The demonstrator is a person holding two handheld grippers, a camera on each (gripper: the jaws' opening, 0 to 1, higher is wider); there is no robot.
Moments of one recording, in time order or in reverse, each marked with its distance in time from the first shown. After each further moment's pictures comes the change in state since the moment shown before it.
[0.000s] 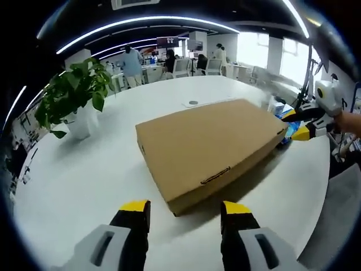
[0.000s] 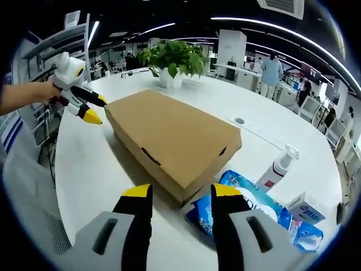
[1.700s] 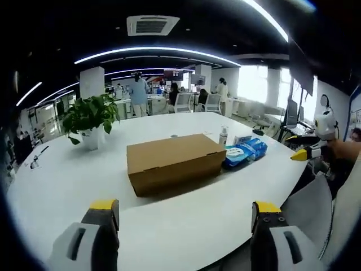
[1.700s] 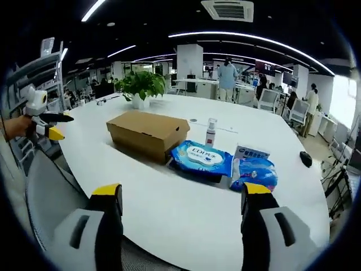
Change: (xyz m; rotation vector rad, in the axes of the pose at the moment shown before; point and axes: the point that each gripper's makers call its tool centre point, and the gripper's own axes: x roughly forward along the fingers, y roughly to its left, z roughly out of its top) left arm -0.140 -0.117 -0.015 -0.082 -0.272 -0.004; right arm -0.200 0.012 -0.066 0.191 -0.149 -0.253
